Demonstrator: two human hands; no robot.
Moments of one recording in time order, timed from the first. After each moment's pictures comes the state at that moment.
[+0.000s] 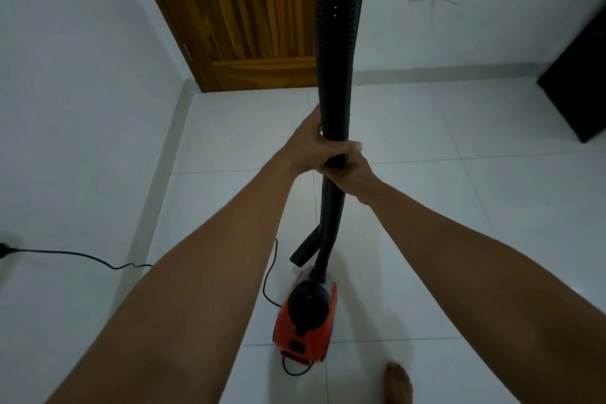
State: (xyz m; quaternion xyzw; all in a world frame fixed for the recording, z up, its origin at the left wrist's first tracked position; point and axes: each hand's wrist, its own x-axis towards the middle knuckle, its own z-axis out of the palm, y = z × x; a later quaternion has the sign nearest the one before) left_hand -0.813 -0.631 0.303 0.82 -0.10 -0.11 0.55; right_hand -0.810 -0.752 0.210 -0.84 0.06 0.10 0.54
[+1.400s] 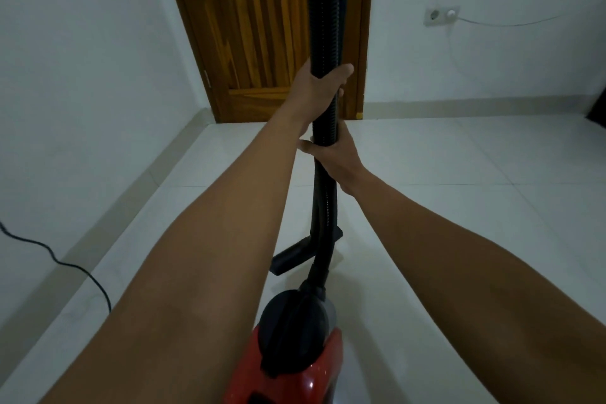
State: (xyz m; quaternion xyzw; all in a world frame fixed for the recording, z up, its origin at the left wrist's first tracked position) left_hand -0.804 -0.671 0.053 0.79 -0.12 0.10 0.60; right_hand -0.796 -0.753 -0.066 -0.74 -0.10 -0.04 0.67
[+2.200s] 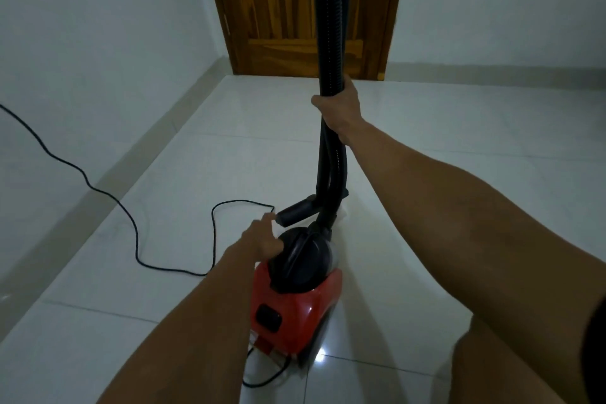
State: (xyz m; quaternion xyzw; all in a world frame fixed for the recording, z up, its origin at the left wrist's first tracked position) left_hand -0.996 -0.558 -0.212 0.91 0.15 -0.22 0.32; right_hand -0.818 -0.722 -0.069 -0.76 -0.07 -0.06 0.64
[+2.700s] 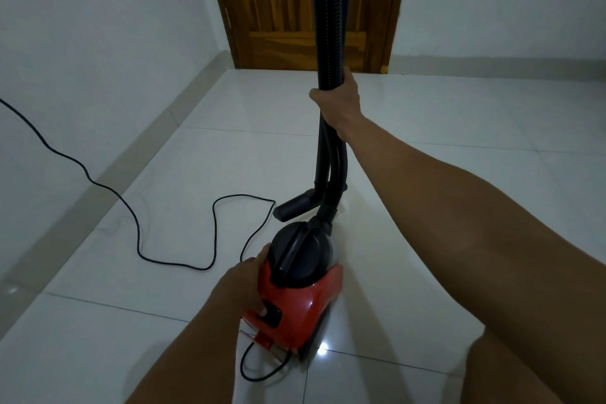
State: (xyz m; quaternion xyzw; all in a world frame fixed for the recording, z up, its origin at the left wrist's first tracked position) left_hand -1.057 -0.535 -0.277 0.95 0.04 -0.27 0.16; right_hand -0.823 -0.721 -0.073 -0.76 -0.08 -0.07 0.65
